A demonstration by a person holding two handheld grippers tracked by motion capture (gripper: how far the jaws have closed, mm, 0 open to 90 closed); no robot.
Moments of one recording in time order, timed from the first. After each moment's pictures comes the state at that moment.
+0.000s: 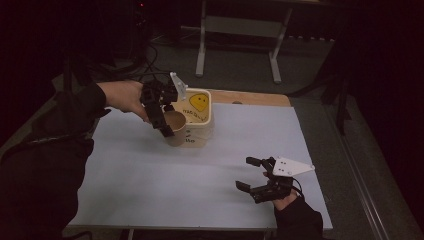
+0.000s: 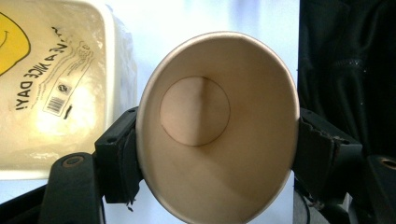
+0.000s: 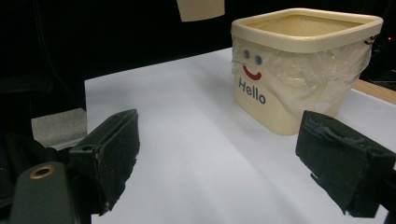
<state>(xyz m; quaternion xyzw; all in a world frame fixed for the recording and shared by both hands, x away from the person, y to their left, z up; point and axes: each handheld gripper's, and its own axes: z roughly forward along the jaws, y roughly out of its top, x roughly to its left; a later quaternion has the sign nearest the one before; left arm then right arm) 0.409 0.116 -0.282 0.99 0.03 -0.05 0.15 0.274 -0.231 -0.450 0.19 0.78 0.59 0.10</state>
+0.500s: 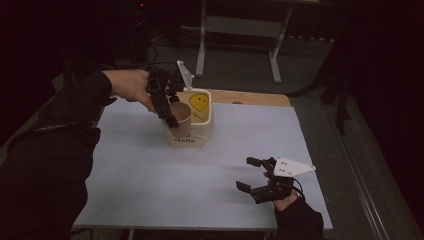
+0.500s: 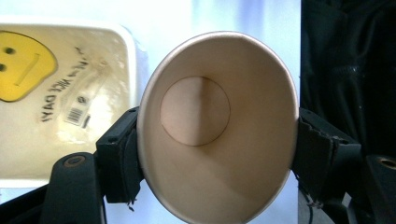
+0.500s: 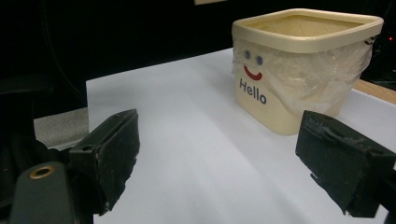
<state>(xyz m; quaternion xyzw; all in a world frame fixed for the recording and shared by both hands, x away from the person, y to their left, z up) 0.423 0.107 -0.259 0.99 0.02 -0.04 0.16 0.273 -0.232 -0.450 0.19 0.78 0.59 0.10</state>
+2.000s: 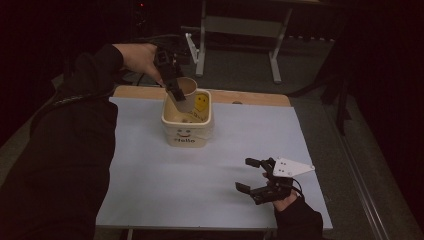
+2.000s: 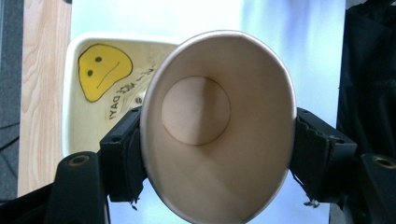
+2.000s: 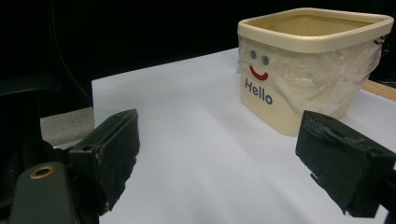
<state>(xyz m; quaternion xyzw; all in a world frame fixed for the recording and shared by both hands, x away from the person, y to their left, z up) 0.480 0.098 -0.237 0.99 0.04 -0.01 0.15 0.273 -0.231 -0.450 0.18 0.78 0.59 0.09</state>
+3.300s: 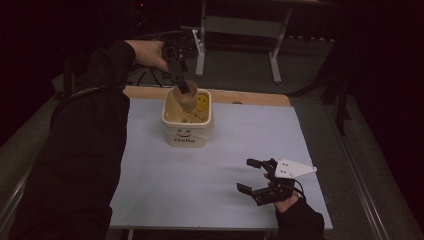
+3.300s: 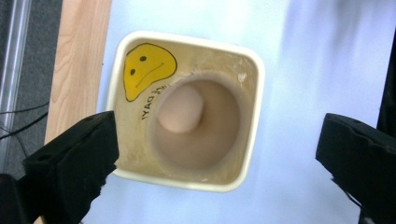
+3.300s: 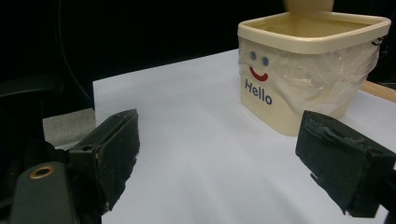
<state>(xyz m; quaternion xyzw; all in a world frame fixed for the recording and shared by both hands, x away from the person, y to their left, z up) 0.518 0.092 -0.249 0.99 0.09 0.01 0.14 0.270 -0.234 -0.450 0.18 0.78 0.60 0.09</state>
